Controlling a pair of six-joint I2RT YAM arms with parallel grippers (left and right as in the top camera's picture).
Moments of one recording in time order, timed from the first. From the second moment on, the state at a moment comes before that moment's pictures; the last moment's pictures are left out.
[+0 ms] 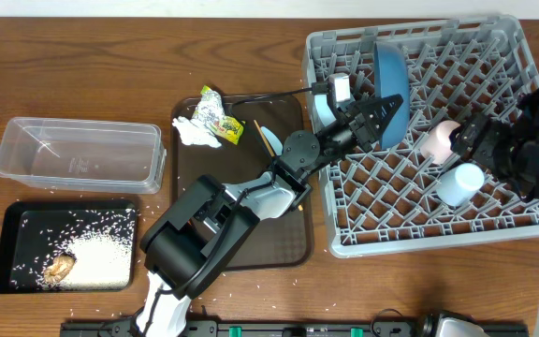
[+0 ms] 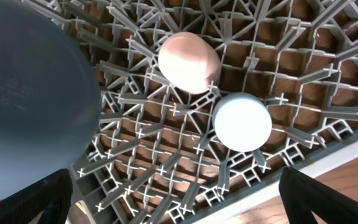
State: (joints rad) left arm -0.75 2.06 1.09 1.31 0.28 -1.04; right arm -0.23 1.31 1.37 -1.14 -0.12 0.33
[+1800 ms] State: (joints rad) left arm -0.51 1.69 1.10 -0.05 0.28 -0.64; right arm -0.23 1.31 1.37 -1.17 -0.11 0.33
